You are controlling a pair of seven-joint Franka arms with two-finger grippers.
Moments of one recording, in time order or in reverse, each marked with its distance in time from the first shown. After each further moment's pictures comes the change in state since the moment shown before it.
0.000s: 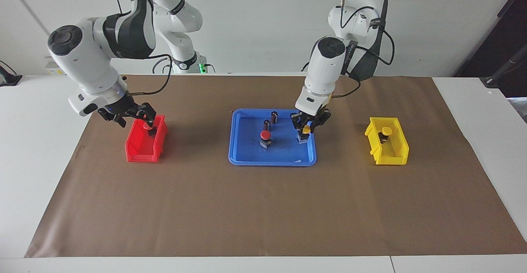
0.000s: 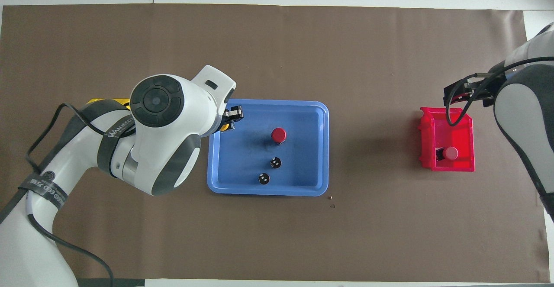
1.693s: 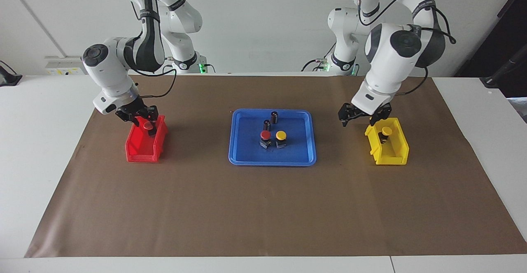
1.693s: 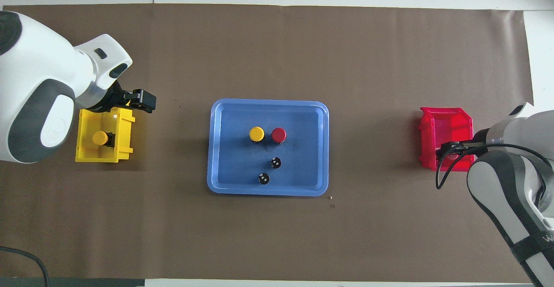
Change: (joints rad) left arm 0.371 -0.134 0.045 0.118 0.001 -0.409 0.670; right arm -0.023 -0.183 0.012 -0.524 0.000 0.386 -0.083
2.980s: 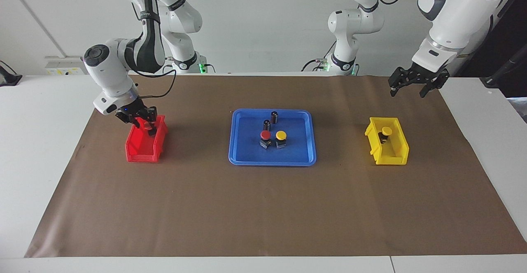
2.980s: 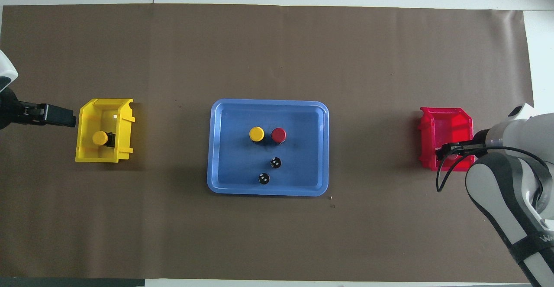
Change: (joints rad) left arm 0.155 -0.172 -0.028 -0.003 0.000 -0.135 0.148; right arm -0.009 0.000 0.006 -0.022 0.000 0.047 -0.034
